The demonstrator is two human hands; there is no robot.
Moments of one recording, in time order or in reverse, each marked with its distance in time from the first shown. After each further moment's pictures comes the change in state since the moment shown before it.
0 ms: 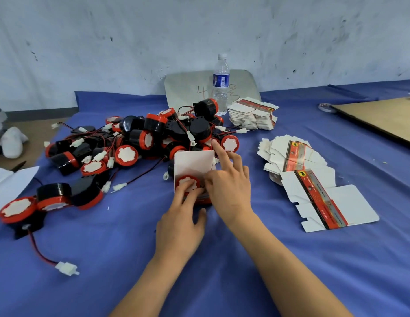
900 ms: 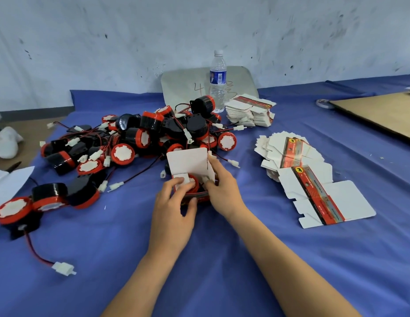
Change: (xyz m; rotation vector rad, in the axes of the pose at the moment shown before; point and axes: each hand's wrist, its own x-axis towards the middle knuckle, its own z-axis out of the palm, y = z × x) left_hand 0.007 -0.007 -0.002 -0.139 0.129 0.039; right_hand -0.003 0.009 0.019 0.926 -0.142 0.213
